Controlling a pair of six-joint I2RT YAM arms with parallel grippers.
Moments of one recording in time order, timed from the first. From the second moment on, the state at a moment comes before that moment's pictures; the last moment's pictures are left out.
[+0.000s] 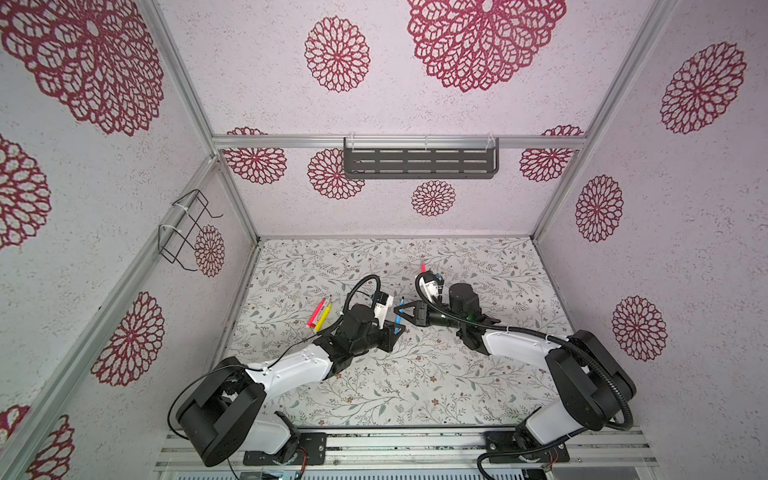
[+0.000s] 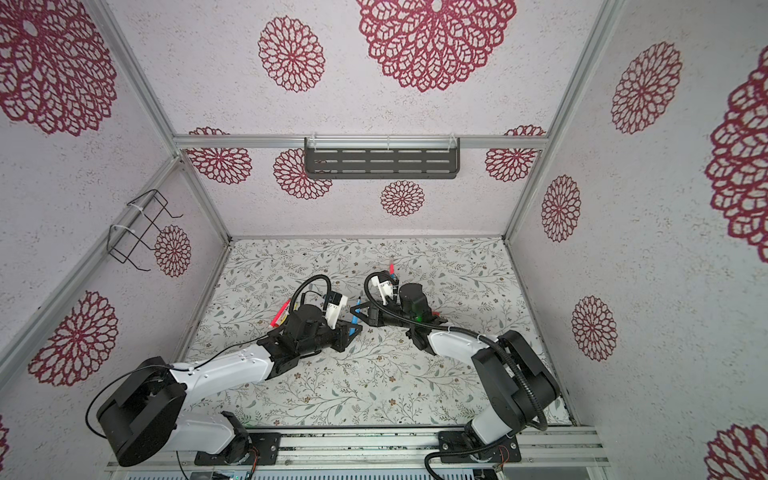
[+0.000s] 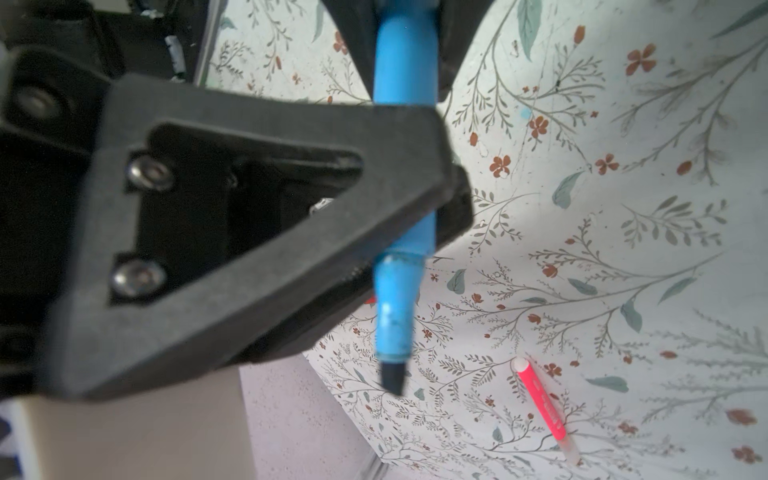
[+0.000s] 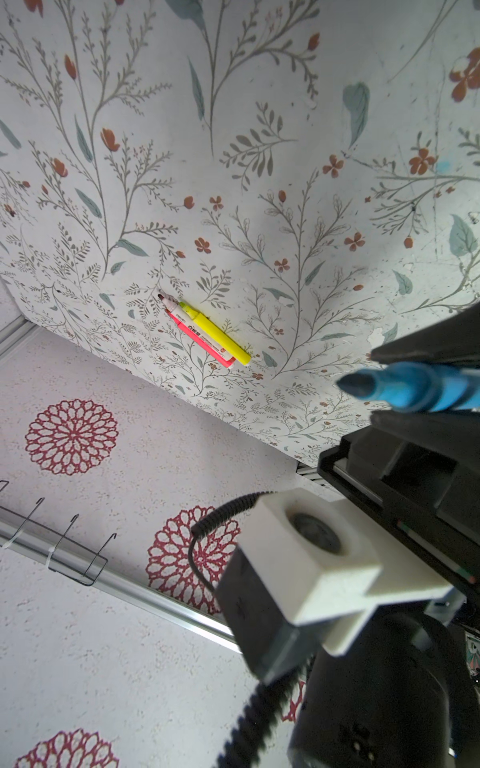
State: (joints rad) left arm -0.74 1.40 0.64 0.27 0.20 -0.47; right arm 0.61 1.55 0.76 0.52 -0.66 0.75
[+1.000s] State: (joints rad) left arm -0.74 1.17 0.54 0.21 0.01 -0.44; right arm 0.31 1.40 0.90 -0.34 -0.11 0.49
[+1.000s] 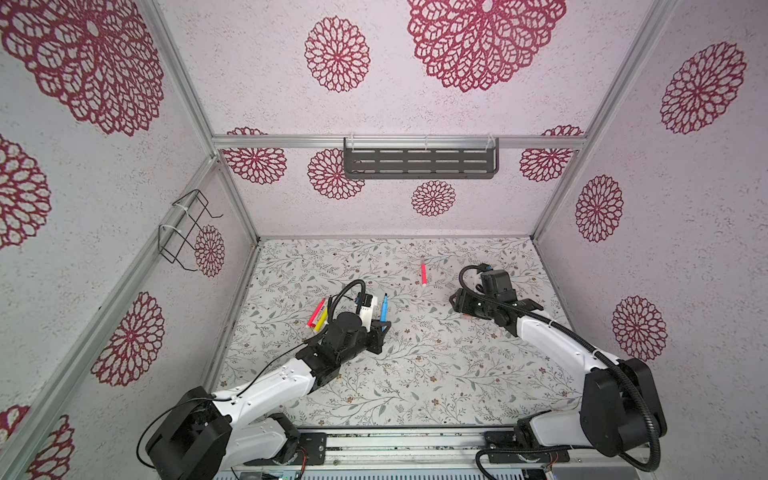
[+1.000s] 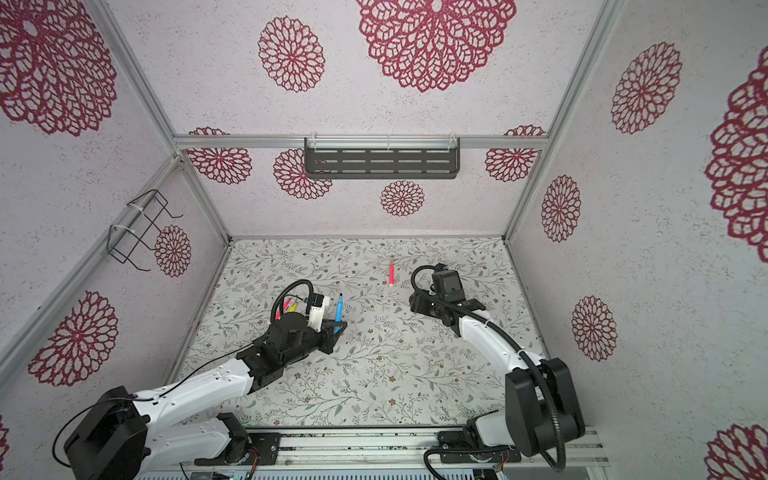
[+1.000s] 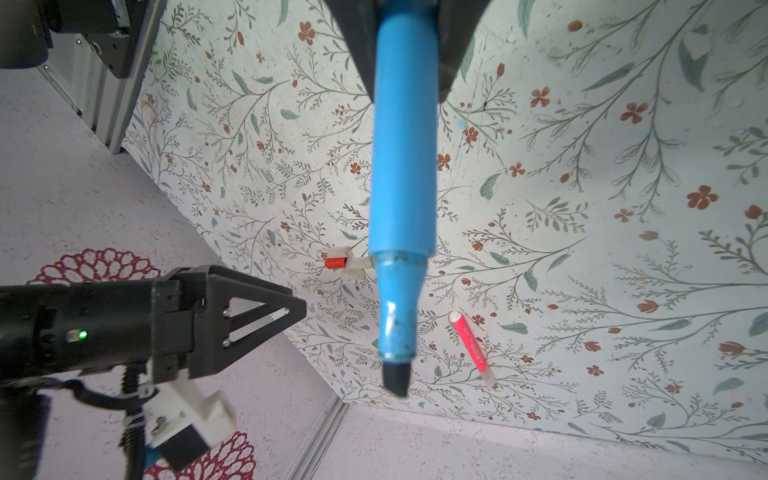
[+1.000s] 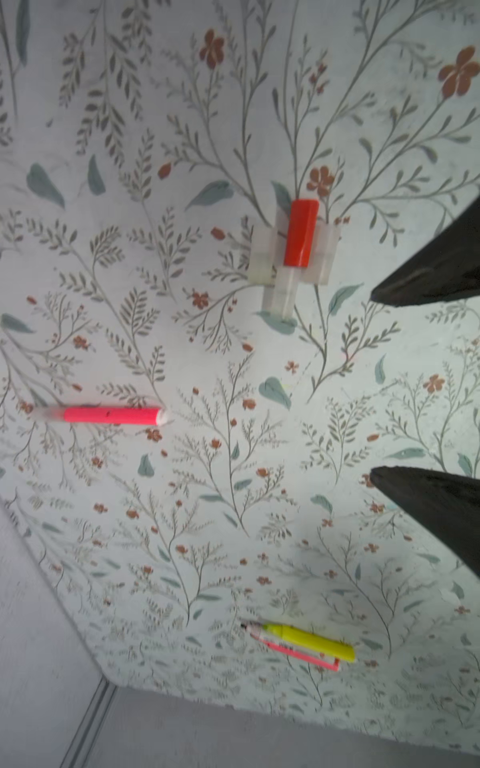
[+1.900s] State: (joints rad) left arm -0.74 1.02 0.47 0.19 -0.04 -0.44; right arm 0.22 1.66 0.90 -0.29 -0.12 0.39
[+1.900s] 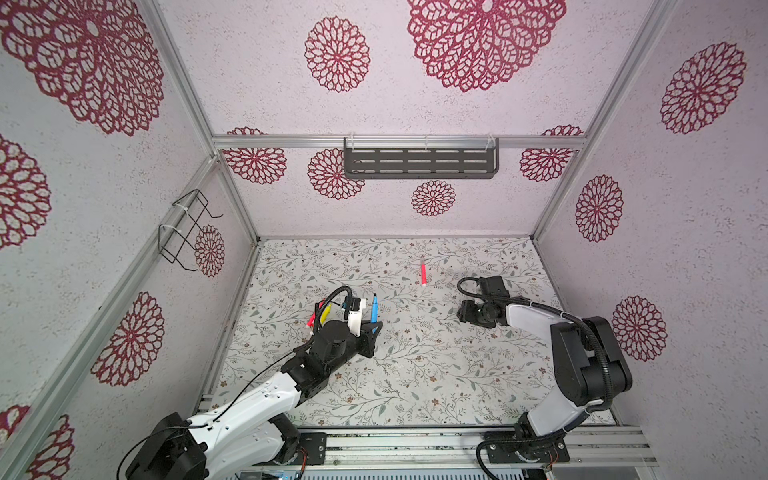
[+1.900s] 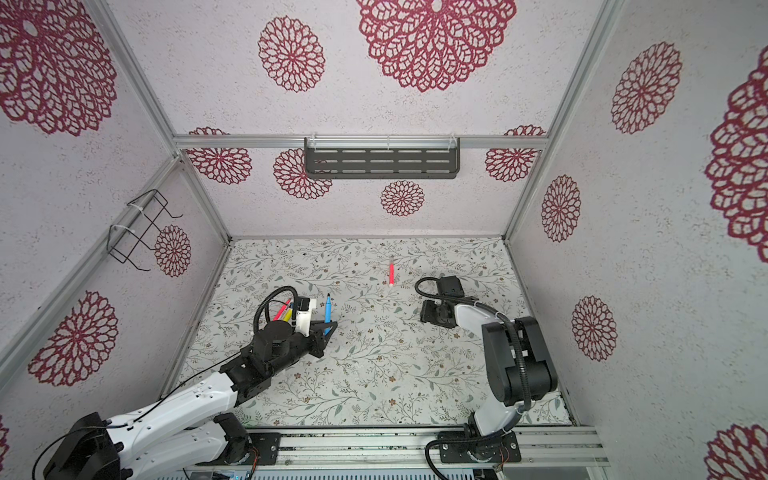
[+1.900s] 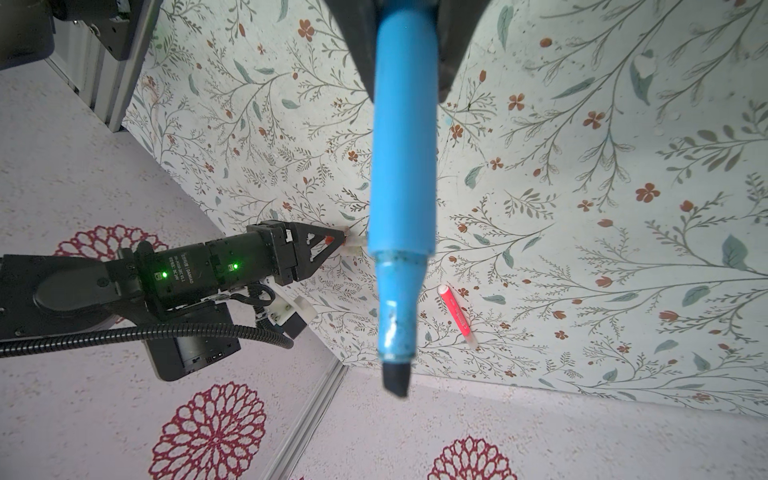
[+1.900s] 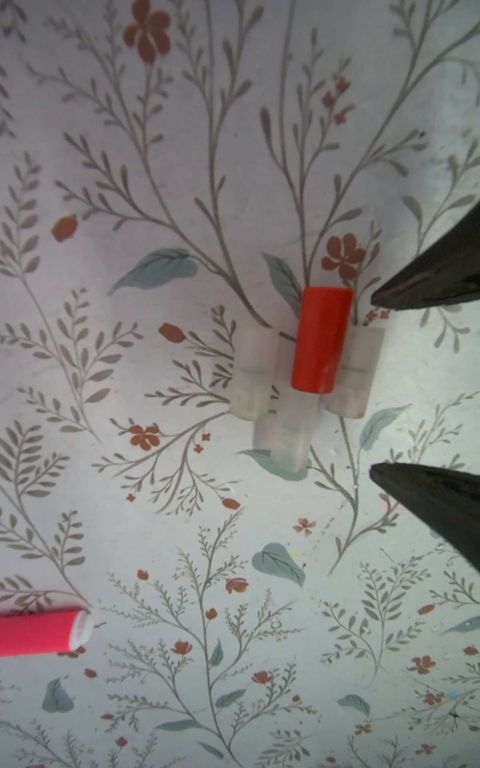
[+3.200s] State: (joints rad) left arm -0.74 0.91 0.44 0.13 -0.10 -0.44; right arm 0.39 1.75 1.11 -0.34 -0.06 0.38
